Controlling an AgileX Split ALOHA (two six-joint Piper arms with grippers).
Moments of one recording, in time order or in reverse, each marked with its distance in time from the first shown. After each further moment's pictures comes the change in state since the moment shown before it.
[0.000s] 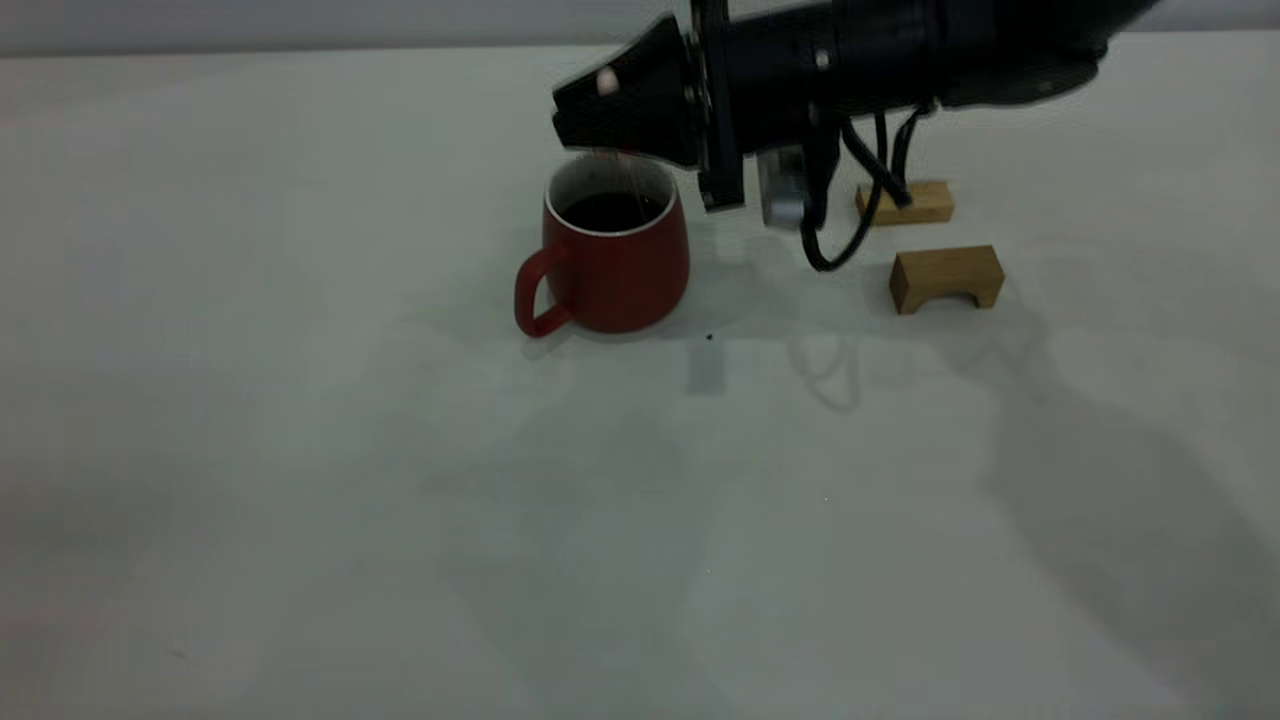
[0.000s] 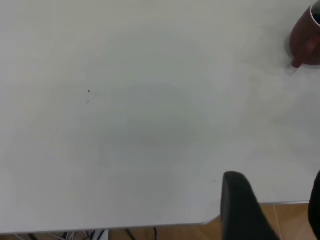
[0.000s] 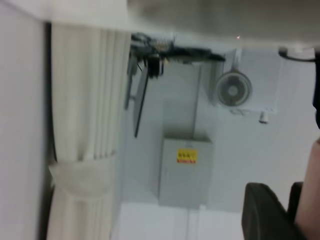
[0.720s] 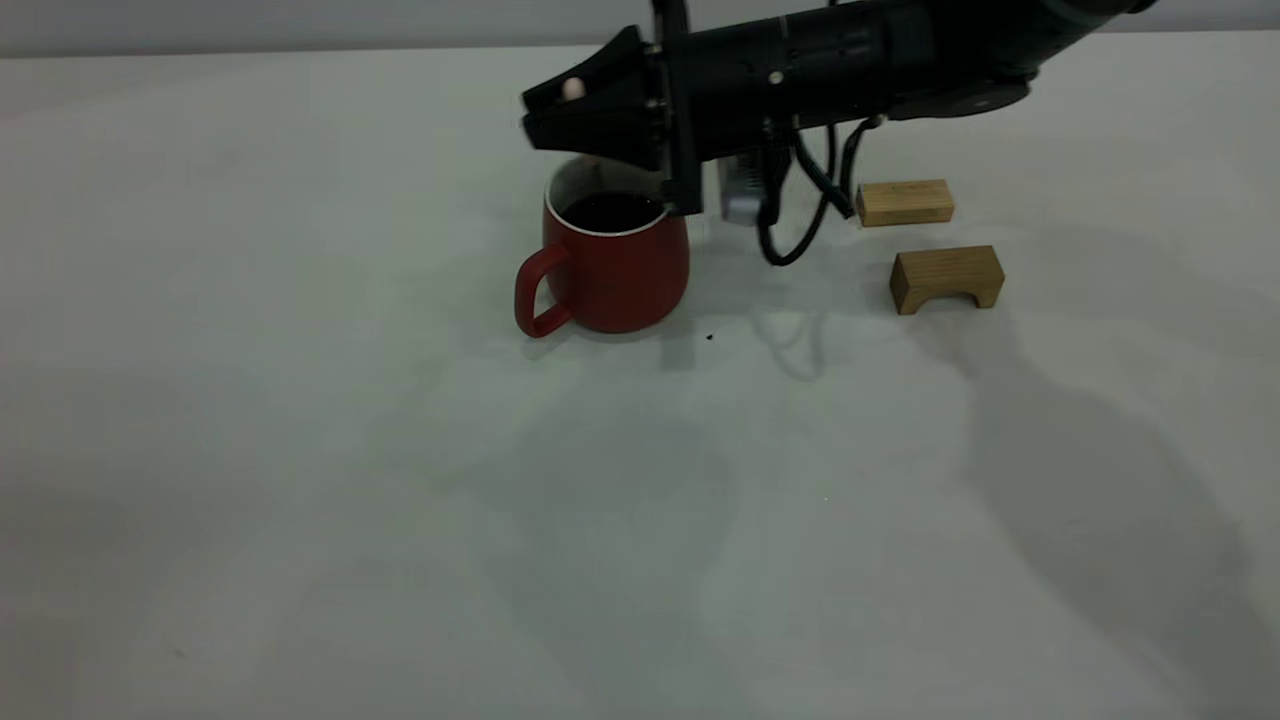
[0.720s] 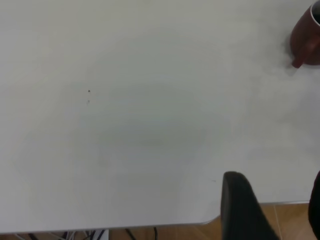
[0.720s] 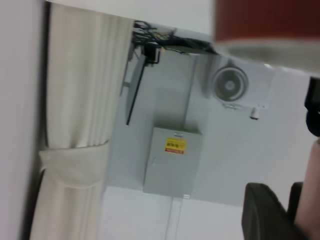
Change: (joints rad) left arm 0.000 0.000 0.000 0.000 0.000 0.000; right arm 0.006 0.122 -0.199 0.002 0.027 -0.025
